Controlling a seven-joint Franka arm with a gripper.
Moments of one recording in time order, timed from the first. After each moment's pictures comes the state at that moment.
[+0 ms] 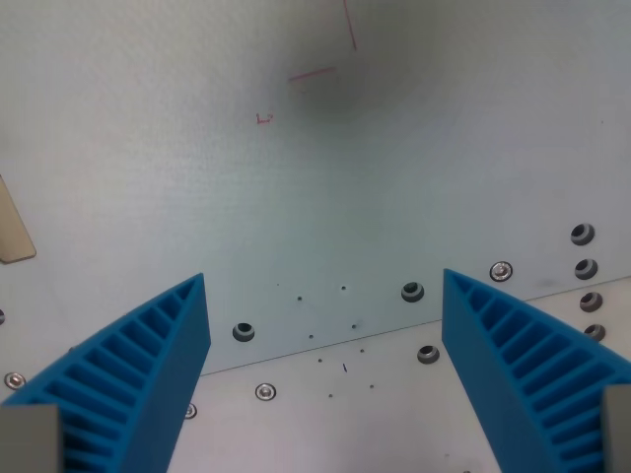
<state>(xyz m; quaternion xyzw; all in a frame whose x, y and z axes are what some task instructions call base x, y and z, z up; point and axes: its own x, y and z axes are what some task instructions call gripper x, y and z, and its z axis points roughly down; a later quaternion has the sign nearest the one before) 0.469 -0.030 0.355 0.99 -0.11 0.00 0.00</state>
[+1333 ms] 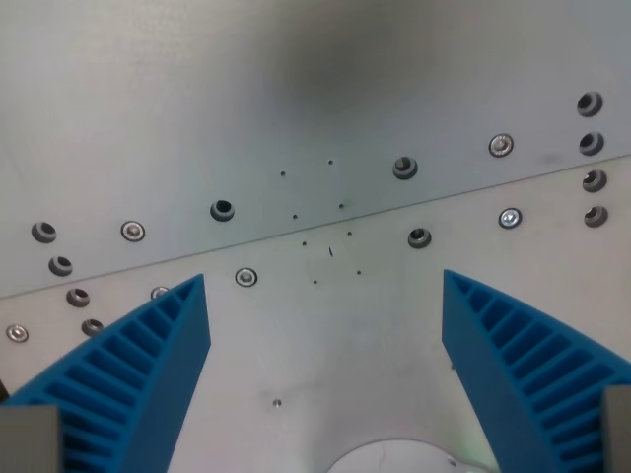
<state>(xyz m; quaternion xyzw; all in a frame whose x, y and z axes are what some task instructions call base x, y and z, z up) 0.391 -0.015 0.353 0.99 -0.10 -0.04 0.01</state>
